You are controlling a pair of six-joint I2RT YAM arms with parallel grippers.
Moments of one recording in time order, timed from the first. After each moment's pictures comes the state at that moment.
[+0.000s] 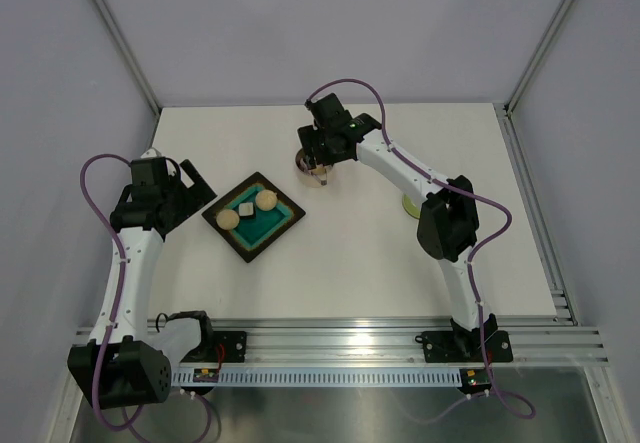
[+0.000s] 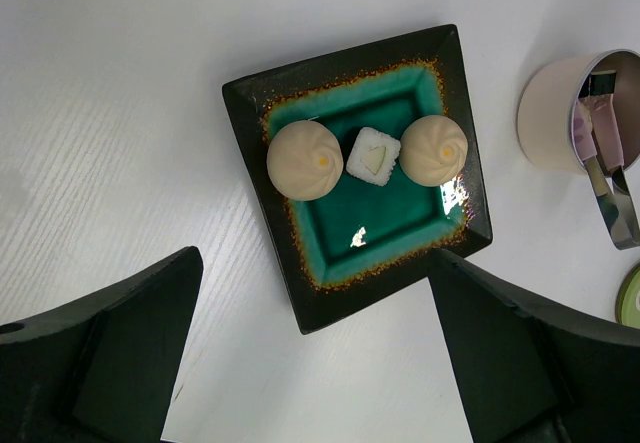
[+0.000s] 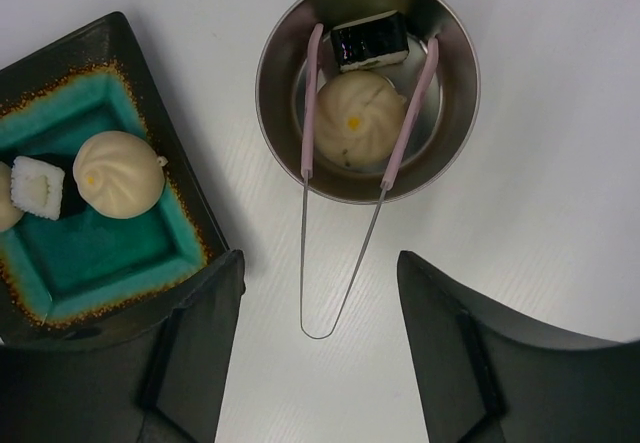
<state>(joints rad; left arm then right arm) 0.10 1.04 0.99 -0.76 0.03 -0.55 0.66 2.18 2.08 -0.76 0.06 0.27</state>
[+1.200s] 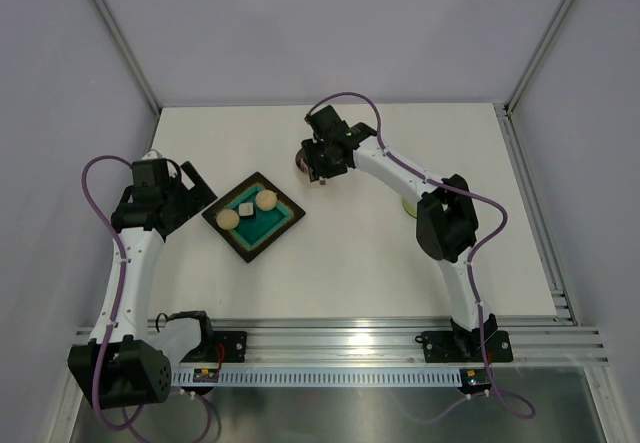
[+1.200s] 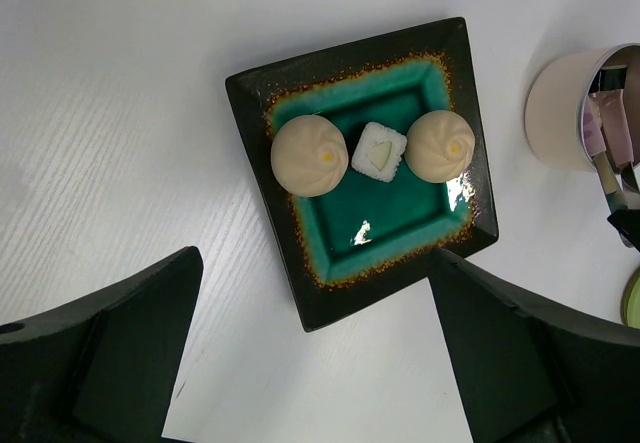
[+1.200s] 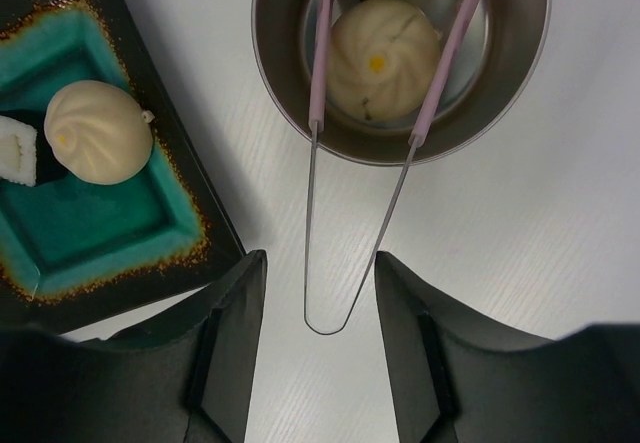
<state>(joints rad) 0.10 1.03 0.97 -0.76 0.03 -0.55 0.67 2.18 1.97 -0.75 0.02 0.31</state>
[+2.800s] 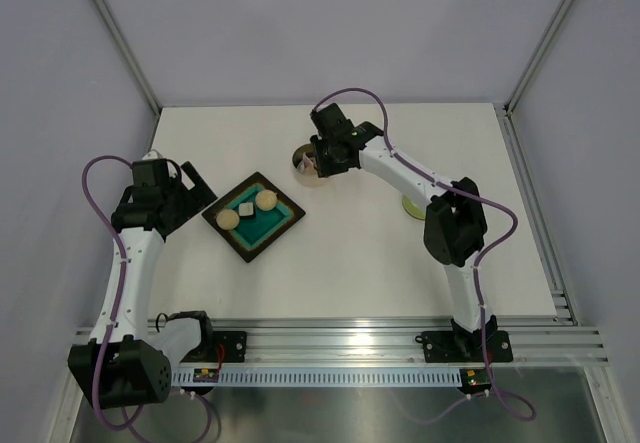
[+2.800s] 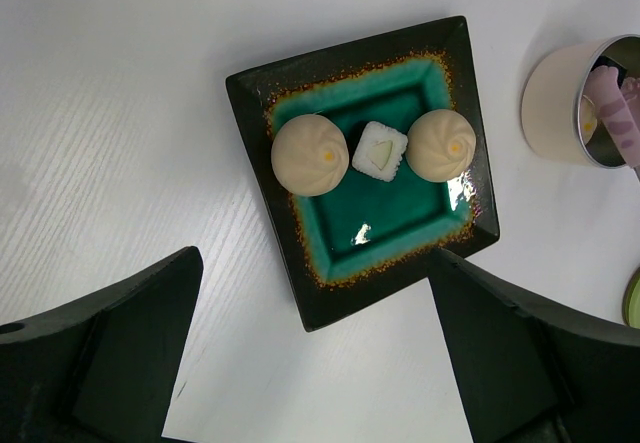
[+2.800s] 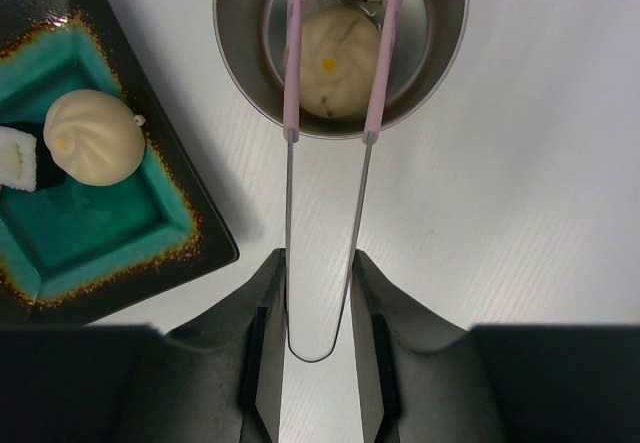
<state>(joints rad) 0.10 1.04 0.97 -0.76 0.03 -0.55 0.67 2.12 1.93 -0.74 0.08 0.33</state>
